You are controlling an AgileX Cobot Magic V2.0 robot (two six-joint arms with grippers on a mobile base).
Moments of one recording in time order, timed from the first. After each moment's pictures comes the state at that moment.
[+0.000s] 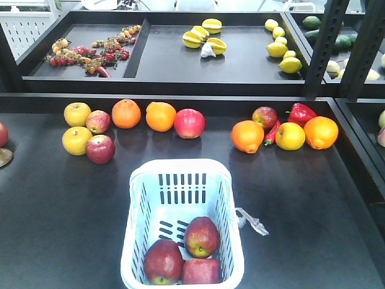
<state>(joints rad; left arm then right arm) -0.29 0.72 -0.80 0.21 0.66 -0.13 0.07 0.78 -0.80 0.00 0.95 -0.07</state>
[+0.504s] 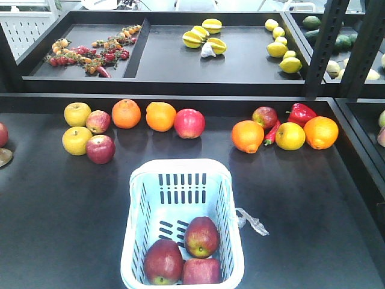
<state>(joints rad) -0.29 0.72 -0.80 0.21 0.66 -0.13 0.06 0.76 -0.80 -0.02 0.95 -0.06</state>
